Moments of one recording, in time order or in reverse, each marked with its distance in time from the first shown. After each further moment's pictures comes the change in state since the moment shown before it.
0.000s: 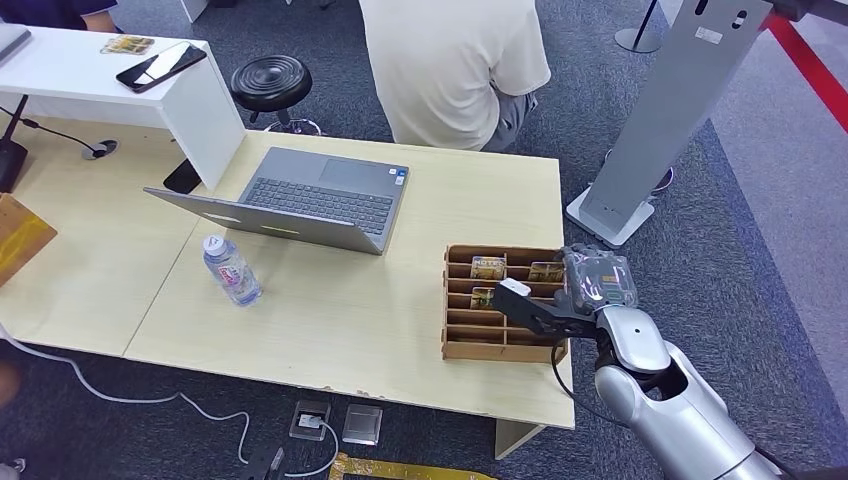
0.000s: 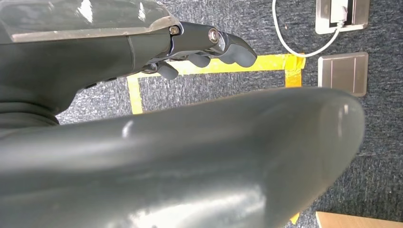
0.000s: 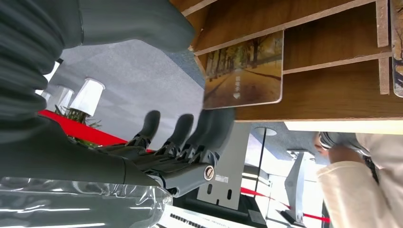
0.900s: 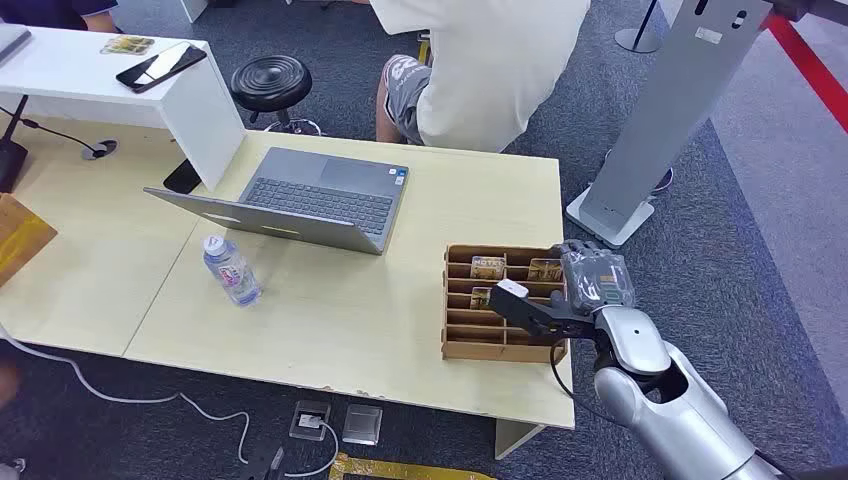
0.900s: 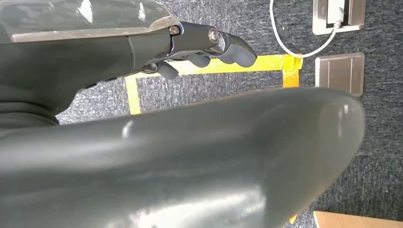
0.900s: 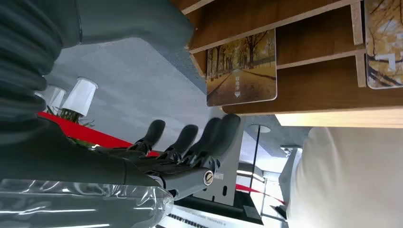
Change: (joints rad) left arm 0.000 0.000 0.000 0.000 0.000 0.000 -0.009; right arm 0.007 0.000 0.000 -0.027 0.000 0.008 -0.006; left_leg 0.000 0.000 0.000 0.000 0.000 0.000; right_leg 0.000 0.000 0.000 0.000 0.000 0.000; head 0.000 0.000
